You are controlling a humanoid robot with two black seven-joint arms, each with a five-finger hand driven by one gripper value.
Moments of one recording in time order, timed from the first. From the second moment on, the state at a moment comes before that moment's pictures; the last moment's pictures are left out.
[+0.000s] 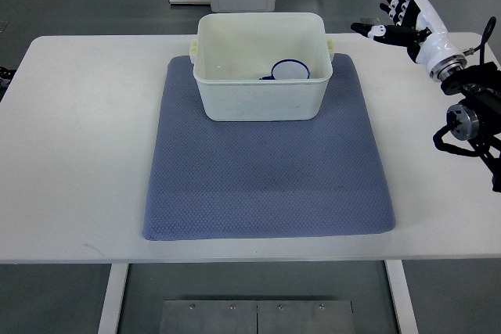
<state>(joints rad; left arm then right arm) -0.03 0.00 -0.10 -0.12 0.08 0.06 -0.04 0.95 -0.30 0.52 0.62 -0.43 0.09 0.47</state>
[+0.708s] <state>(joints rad) -0.03 0.00 -0.10 -0.12 0.08 0.06 -0.04 0.72 -0.28 0.77 0.67 -0.43 0.15 0.40</state>
